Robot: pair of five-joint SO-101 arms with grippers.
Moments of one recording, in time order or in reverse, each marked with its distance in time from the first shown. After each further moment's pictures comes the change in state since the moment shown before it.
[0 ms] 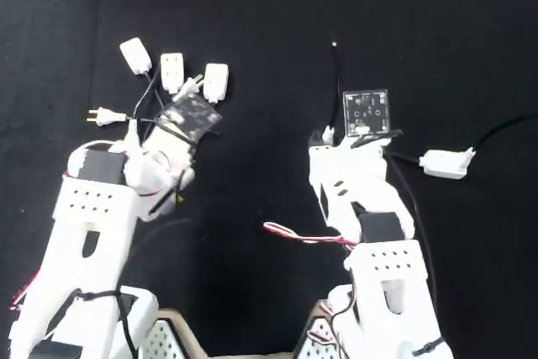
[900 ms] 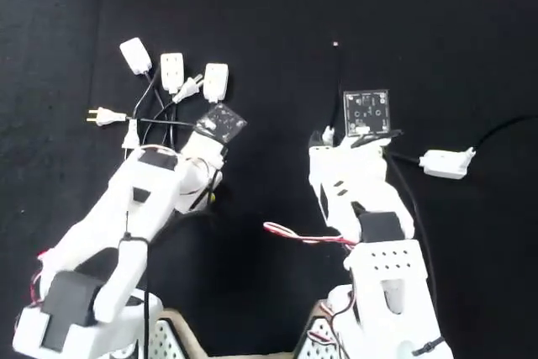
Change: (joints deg) left arm 6.2 21.8 8.5 -30.3 12.3; right arm 0.0 0.1 0.0 0.0 -0.2
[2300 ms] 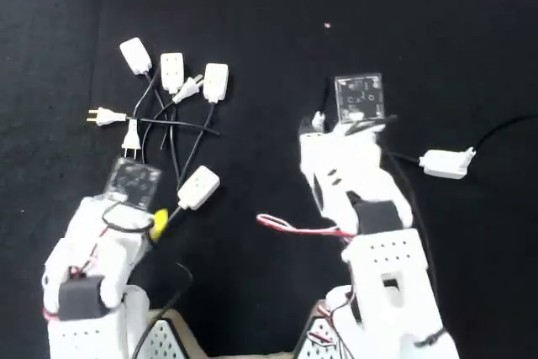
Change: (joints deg) left arm -20.1 -78.5 29.9 25.0 -6.9; right arm -3.0 2.1 -6.6 1.4 -1.1
